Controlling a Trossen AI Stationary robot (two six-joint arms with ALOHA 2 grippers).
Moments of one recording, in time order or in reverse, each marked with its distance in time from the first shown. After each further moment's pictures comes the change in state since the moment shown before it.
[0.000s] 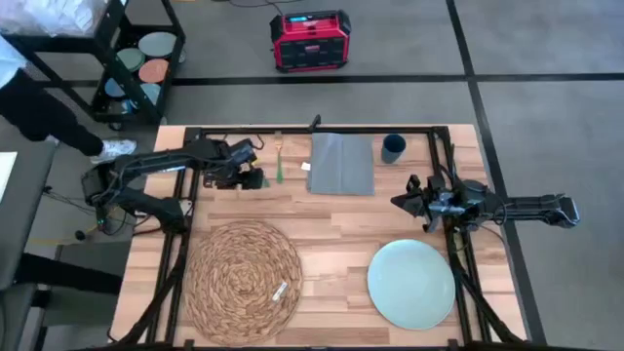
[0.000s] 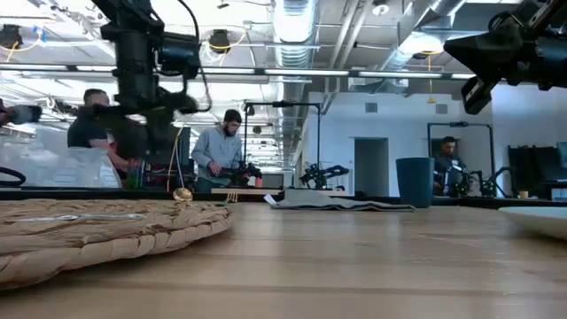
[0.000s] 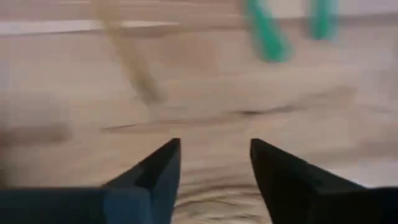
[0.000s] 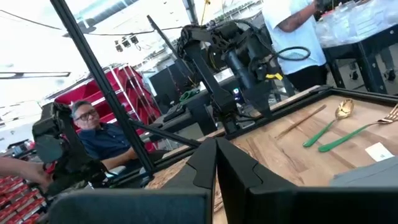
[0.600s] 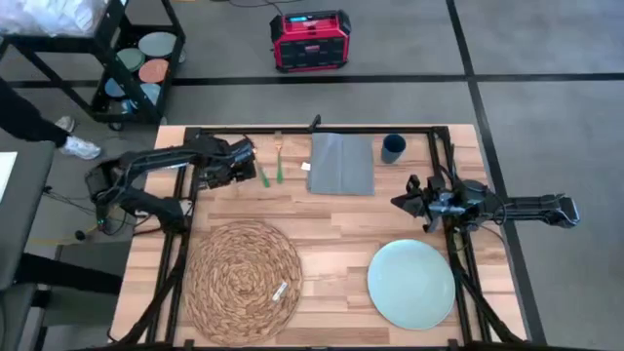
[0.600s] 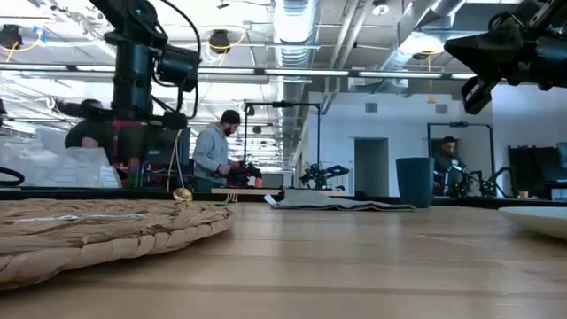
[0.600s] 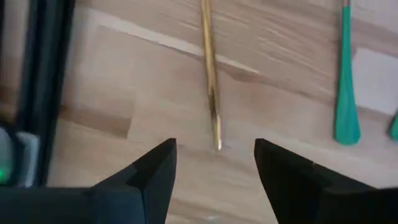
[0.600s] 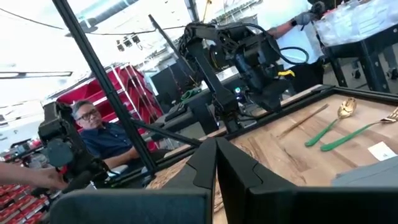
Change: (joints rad) left arm 0.031 0.089 0.000 0.050 -0.091 -0.233; right arm 0.000 0.000 0.000 0.000 -0.008 0.004
